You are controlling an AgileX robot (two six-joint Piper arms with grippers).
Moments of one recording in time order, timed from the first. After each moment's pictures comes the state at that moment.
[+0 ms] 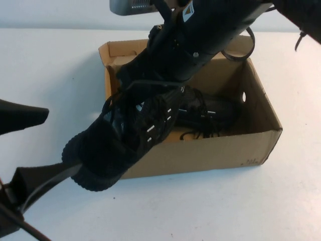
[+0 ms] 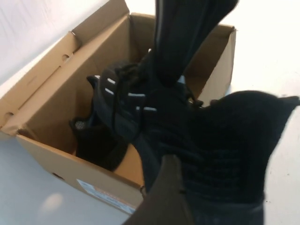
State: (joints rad) right arm 0.72 1.79 -1.98 0.34 1.28 0.02; left arm -0.20 0.74 -0.85 -0.76 0.91 1.16
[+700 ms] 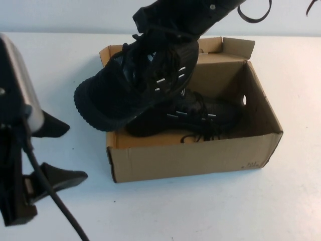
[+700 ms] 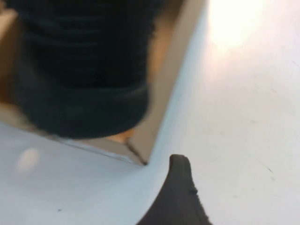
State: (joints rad) right arm 0.60 1.89 -2.22 0.35 1.29 0.03; left arm -0.35 0.96 -1.05 -0.45 1.07 1.02
